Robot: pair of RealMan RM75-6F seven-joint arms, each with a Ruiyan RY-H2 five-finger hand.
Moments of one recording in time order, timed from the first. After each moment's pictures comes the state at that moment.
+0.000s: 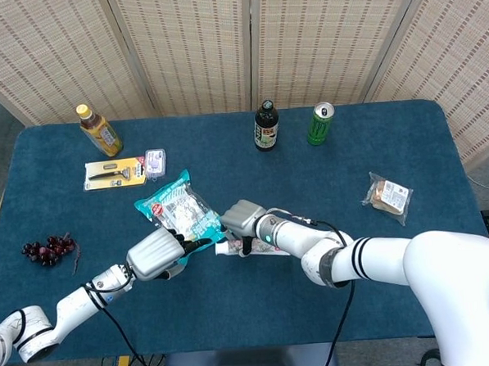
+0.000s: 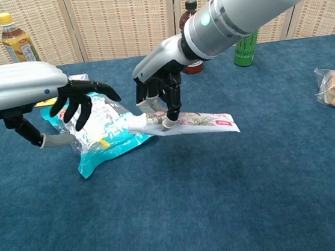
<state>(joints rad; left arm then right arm) -0.78 -1.24 0.00 -1.52 1.81 1.00 -0.10 1.56 -1.35 -0.06 -1.49 -0.66 0.31 -0.15</state>
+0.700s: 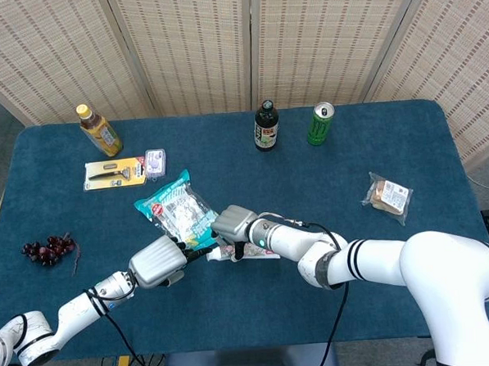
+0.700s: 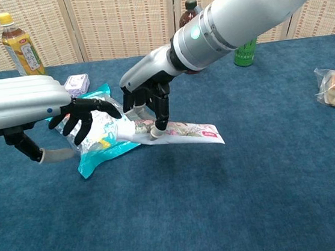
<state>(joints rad) -0.79 -1.25 0.04 -1.54 1.79 0.99 0.00 1.51 -1.41 0.00 -1.44 -0.84 0.31 -0.07</state>
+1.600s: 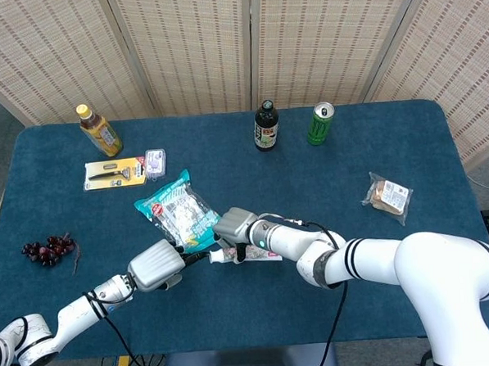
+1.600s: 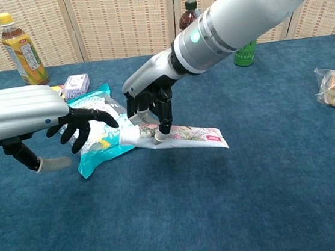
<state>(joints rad) -0.79 -1.27 0.08 -1.50 1.80 1.02 -0.01 1.54 -1.42 -0.03 -1.42 -0.85 0.27 -0.03</state>
